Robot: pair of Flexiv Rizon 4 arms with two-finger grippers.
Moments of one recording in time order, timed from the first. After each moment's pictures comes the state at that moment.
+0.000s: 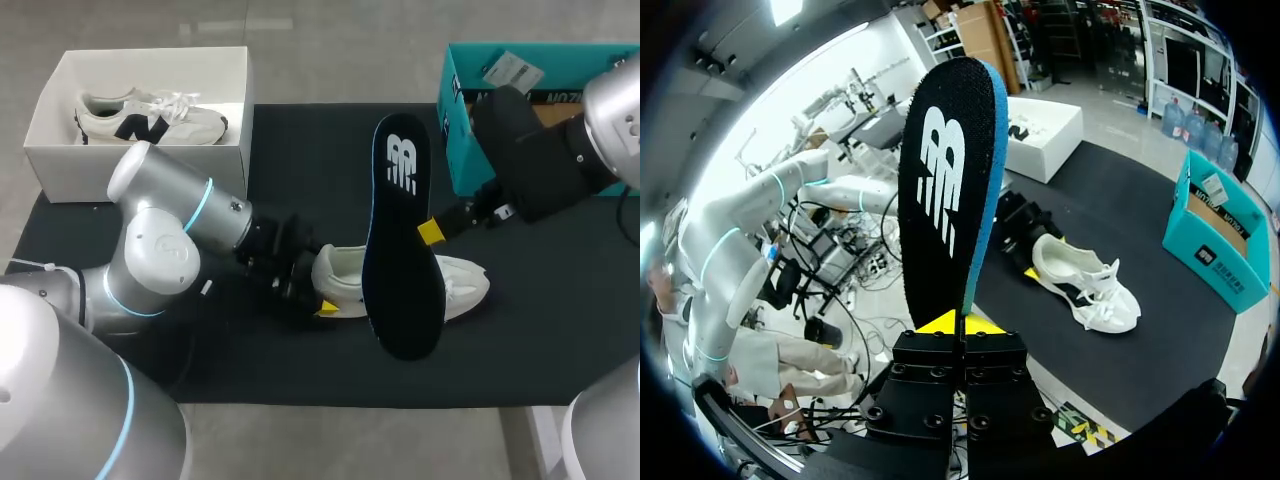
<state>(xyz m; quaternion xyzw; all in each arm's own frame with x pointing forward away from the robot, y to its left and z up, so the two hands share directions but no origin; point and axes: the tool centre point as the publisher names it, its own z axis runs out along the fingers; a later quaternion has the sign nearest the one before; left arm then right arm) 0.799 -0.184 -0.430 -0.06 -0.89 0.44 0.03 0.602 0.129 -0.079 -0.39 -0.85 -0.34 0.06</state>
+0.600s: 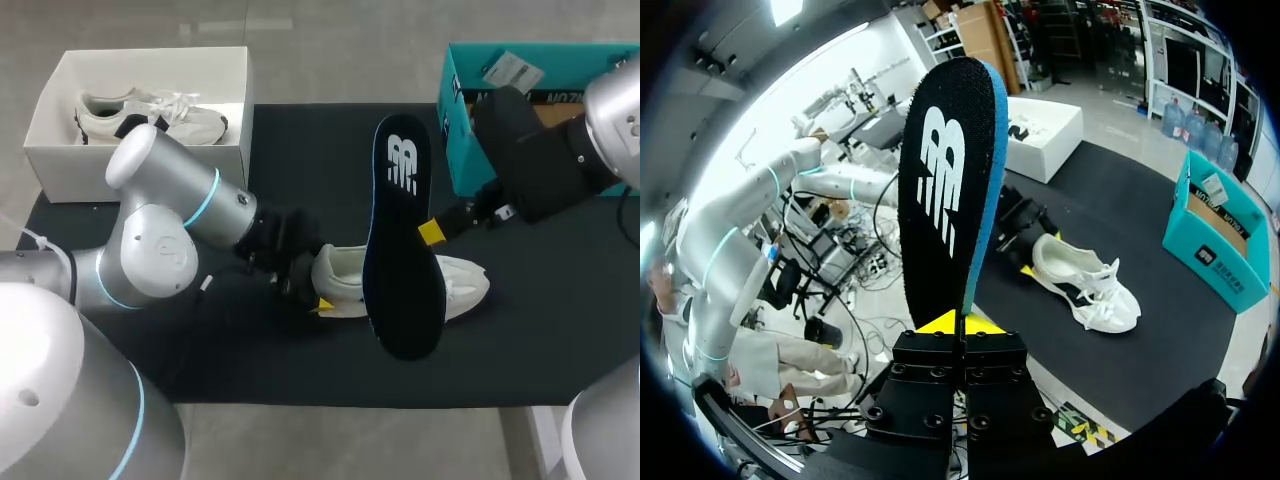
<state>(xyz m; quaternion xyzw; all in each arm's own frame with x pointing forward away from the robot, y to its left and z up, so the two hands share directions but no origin) 0.795 -0.169 -0.414 -0.04 -0.93 0.37 0.00 0.602 0.128 -0.079 -0.39 -0.85 -0.34 0.06</state>
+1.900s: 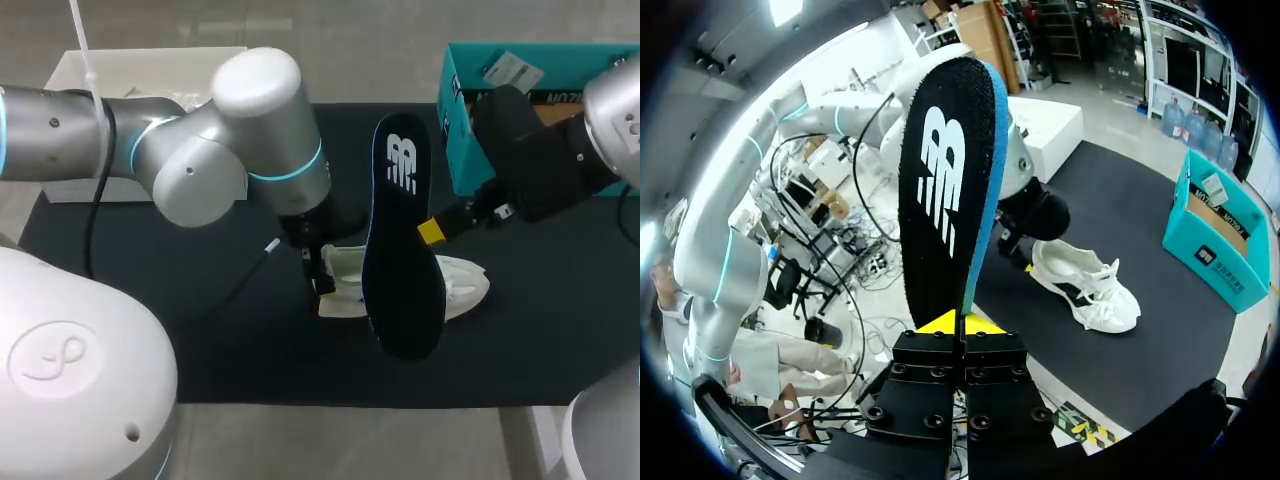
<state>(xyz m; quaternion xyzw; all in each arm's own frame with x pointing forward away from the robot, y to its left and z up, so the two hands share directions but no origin) 0.786 -0.158 -0.361 0.07 -0.99 0.10 -0.03 0.602 0.129 -0.078 -0.39 -0.85 -0.34 0.06</state>
